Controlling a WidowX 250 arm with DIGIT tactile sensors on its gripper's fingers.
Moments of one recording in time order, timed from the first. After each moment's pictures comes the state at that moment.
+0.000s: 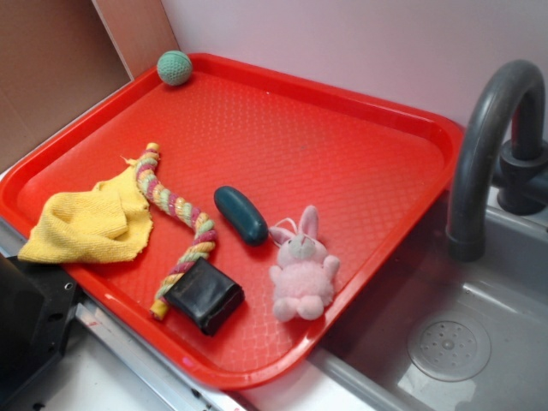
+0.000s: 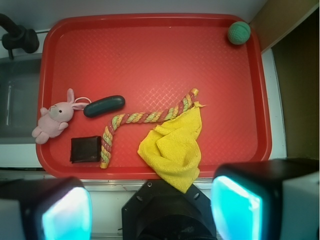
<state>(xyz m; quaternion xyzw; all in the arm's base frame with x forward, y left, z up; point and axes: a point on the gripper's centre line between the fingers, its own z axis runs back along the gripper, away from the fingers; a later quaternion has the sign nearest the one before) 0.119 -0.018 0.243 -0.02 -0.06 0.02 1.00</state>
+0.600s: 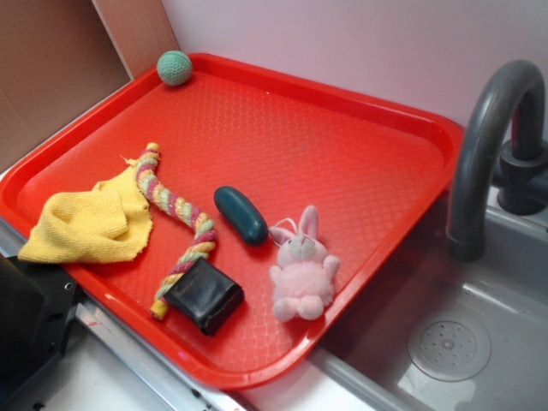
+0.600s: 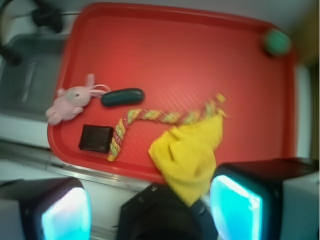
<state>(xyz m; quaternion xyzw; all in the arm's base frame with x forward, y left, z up) 0.126 -0.011 0.219 -0.06 -0.08 -0.12 0.99</state>
